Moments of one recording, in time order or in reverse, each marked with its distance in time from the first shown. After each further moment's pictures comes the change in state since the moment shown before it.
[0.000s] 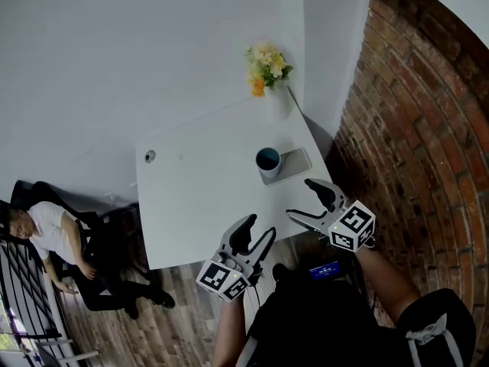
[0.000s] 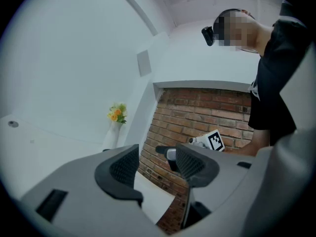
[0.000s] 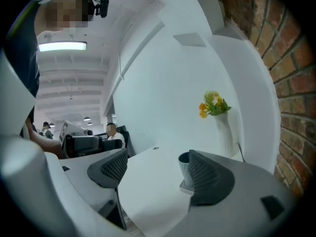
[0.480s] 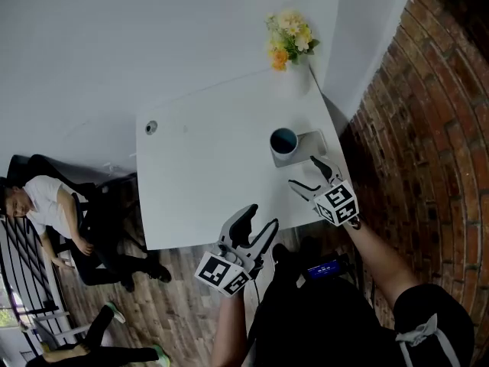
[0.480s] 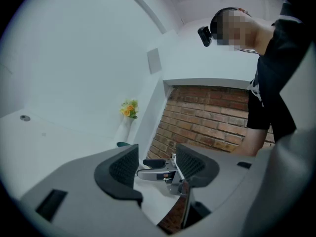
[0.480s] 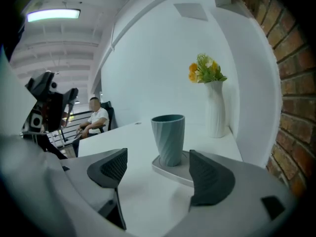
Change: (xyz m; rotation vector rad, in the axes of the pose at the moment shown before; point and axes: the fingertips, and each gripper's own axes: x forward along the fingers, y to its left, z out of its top) left arm -0.012 0.032 -0.017 -0.048 0.025 0.087; right arm 0.077 -0.078 -0.111 -0.078 0.224 -0.156
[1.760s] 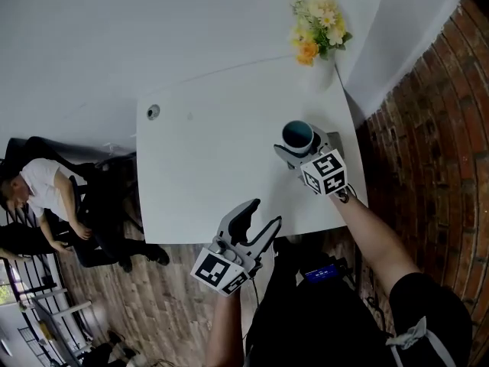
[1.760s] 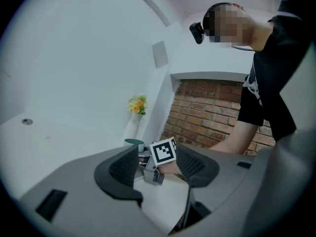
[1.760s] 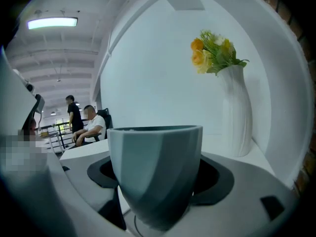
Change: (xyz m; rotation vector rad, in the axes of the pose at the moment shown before) left arm 0.020 0.042 0.003 0.016 0.066 0.051; right arm 0.119 -0.034 0.050 0.018 -0.091 0.037
